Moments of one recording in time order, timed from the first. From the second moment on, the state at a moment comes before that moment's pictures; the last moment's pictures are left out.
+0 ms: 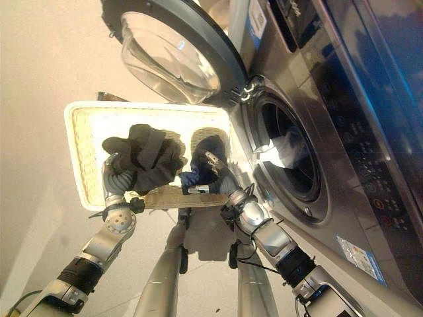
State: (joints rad) left arm -0.45 0.51 -0.35 0.27 -0.14 -0.09 0.68; right arm -0.56 -0.37 0.55 0.18 0.27 -0.08 -0.09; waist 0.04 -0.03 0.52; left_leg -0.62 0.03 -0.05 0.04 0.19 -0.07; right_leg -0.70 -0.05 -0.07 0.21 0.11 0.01
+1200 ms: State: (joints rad) left arm -0.40 0.57 -0.61 0.18 -0.74 -0.10 -0.02; right arm -0.49 -0.45 0.60 0.19 0.43 0.09 0.06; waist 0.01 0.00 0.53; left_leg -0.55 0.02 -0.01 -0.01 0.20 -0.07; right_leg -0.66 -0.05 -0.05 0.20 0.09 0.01
